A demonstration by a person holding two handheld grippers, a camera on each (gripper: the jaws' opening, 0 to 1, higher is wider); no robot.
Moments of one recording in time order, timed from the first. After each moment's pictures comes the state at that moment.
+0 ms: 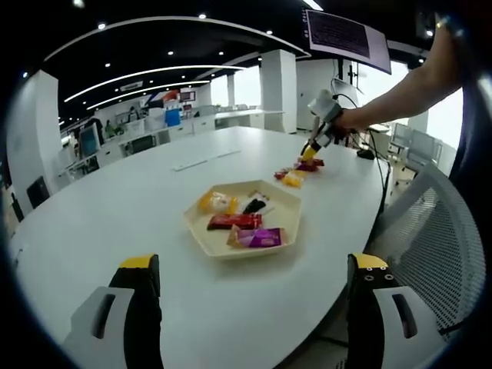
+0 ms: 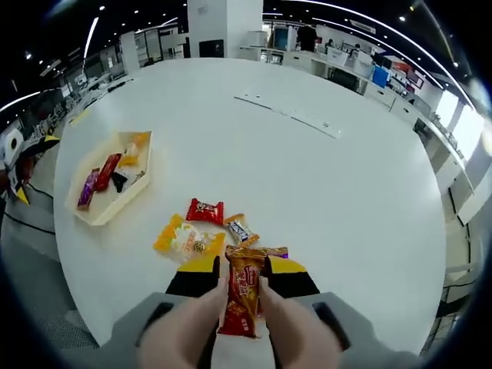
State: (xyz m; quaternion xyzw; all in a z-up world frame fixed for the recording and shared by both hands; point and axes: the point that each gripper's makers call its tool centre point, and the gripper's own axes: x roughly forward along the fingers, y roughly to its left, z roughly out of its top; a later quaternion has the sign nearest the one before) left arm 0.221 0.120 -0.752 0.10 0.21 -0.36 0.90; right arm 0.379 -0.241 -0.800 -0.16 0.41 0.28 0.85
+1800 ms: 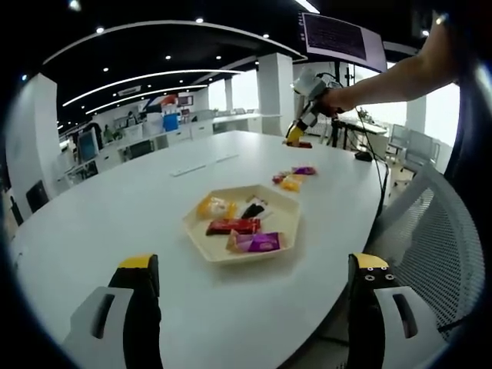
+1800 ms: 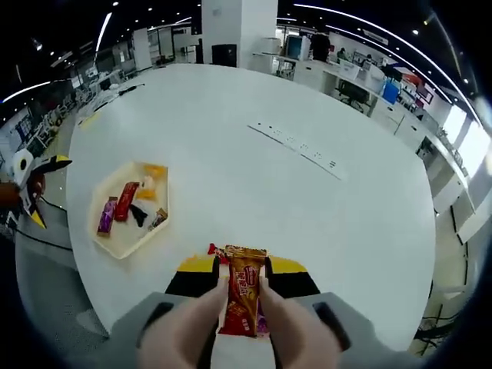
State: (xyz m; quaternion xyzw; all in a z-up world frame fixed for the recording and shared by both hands) left arm 0.221 0.118 -0.747 0.10 0.19 -0.37 0.90; right arm 0.401 -0.197 -0.733 -0.18 0.39 0.31 0.85
